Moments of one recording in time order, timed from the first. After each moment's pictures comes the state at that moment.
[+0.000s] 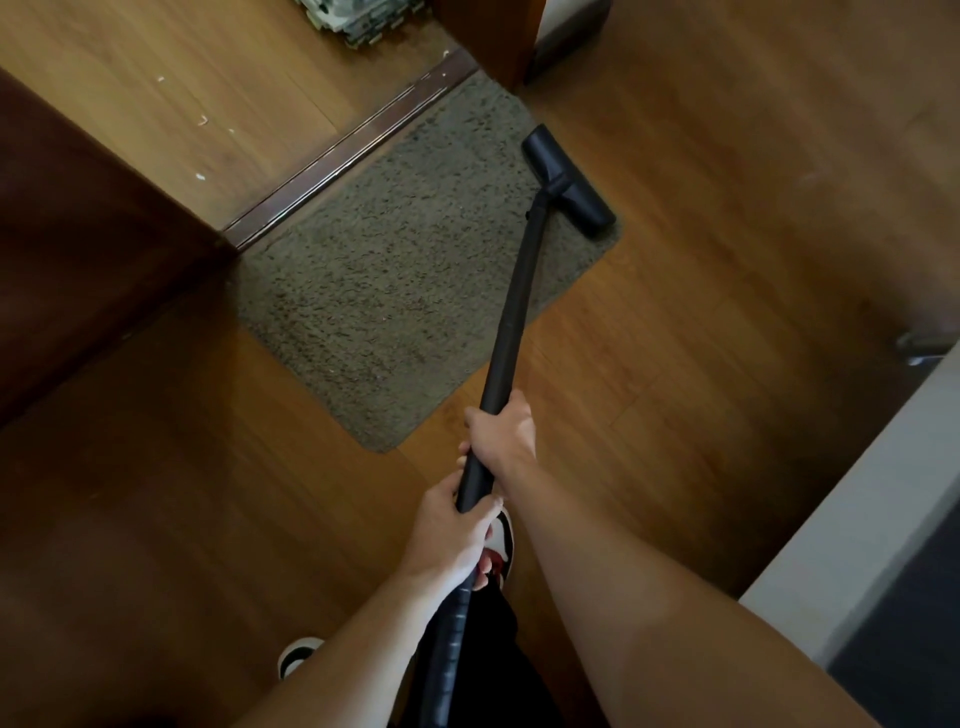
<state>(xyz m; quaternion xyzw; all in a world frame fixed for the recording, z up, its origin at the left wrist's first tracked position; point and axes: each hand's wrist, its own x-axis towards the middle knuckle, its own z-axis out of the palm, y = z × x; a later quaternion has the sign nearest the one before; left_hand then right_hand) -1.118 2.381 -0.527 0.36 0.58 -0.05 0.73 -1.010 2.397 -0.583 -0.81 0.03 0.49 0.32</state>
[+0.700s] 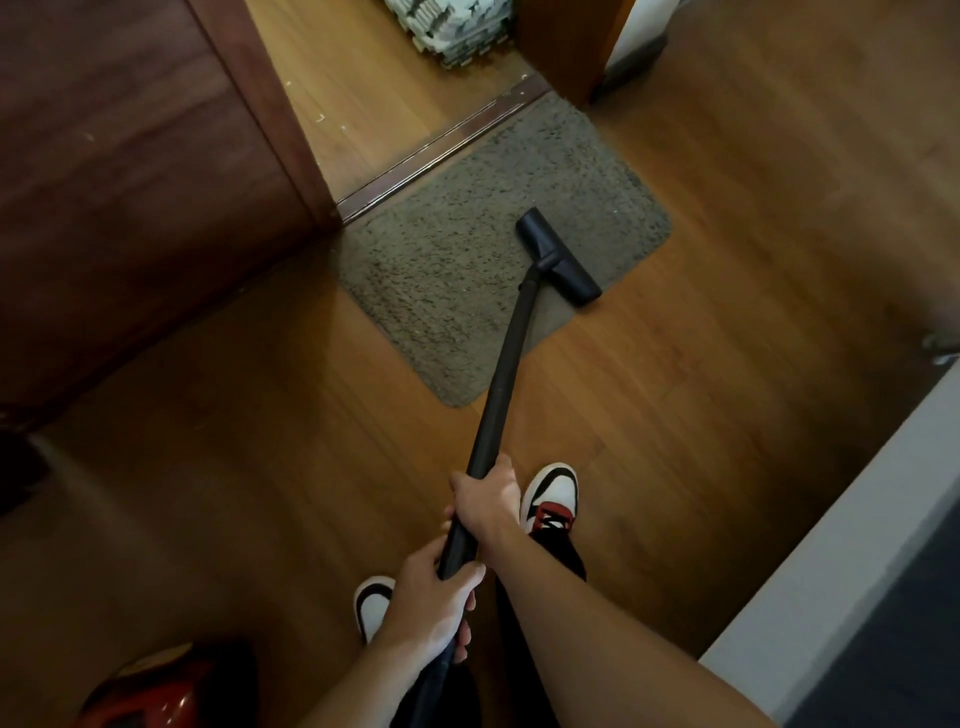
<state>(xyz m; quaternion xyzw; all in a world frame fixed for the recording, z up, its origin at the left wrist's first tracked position) -1.339 2.316 -0.488 0.34 0.61 -0.11 0.71 -1.231 2.328 -0.550 -0.80 0.05 0.53 0.28</state>
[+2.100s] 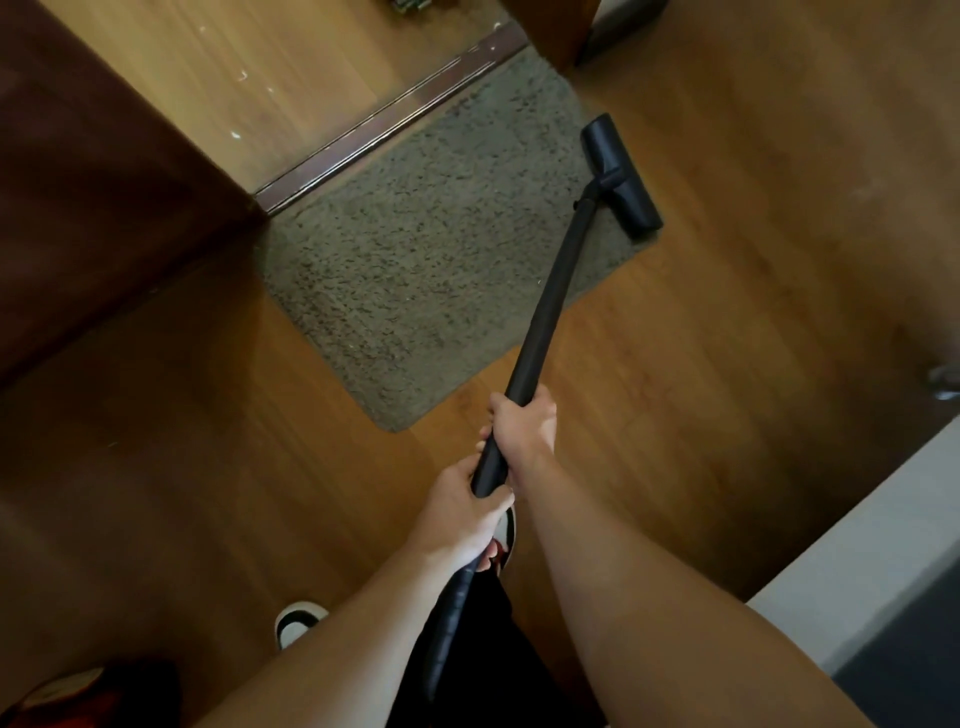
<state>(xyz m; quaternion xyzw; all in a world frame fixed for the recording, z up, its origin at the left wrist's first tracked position) -1.119 2.388 -0.542 0.38 0.57 -0.08 0.73 -1.010 2.400 -0.596 -0.80 0.08 0.47 0.36</state>
